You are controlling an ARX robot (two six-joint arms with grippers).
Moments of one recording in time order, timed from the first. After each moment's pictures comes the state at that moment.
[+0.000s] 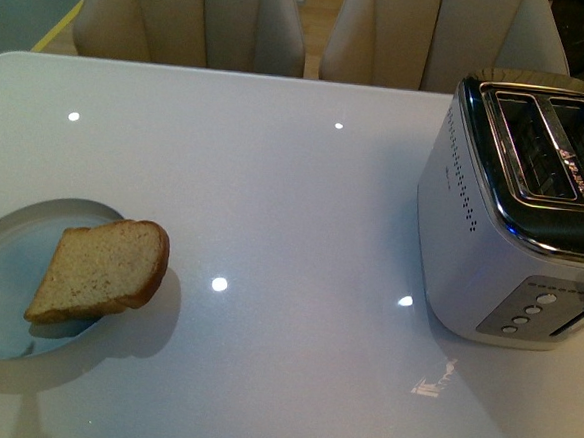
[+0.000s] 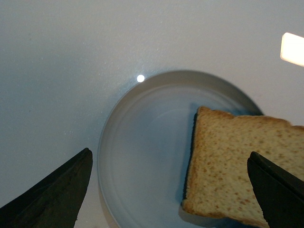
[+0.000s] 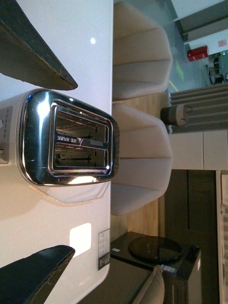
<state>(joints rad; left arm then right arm) 0.21 2.04 0.48 0.81 0.10 -0.09 0.00 0.00 0.02 0.00 0.00 0.01</state>
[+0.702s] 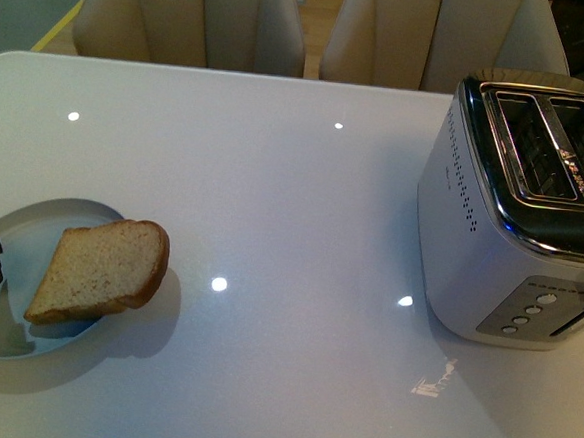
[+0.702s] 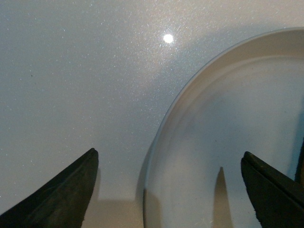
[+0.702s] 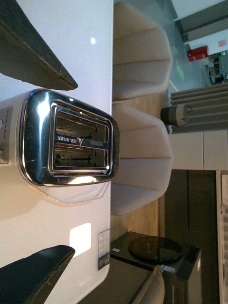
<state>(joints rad) 0.26 2.34 0.74 0.66 0.03 -0.11 0.00 0.00 0.02 0.00 0.00 0.01</state>
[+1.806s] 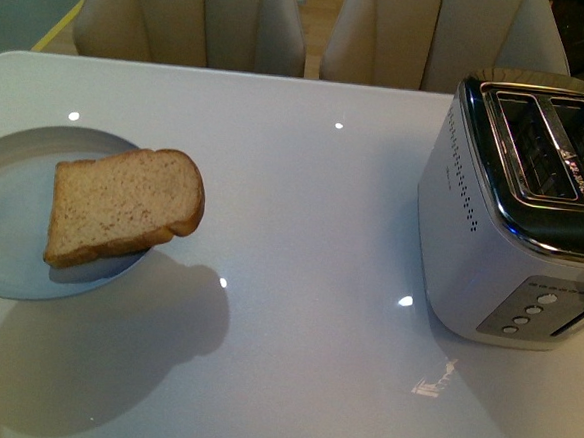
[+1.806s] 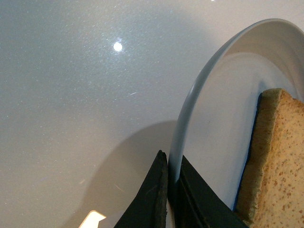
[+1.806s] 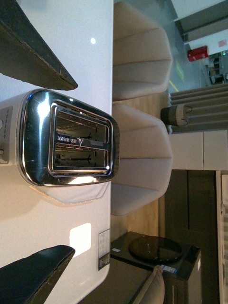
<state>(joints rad) 0.19 1.89 0.48 0.62 0.18 -0.52 0.00 0.00 0.02 0.00 0.00 0.01</state>
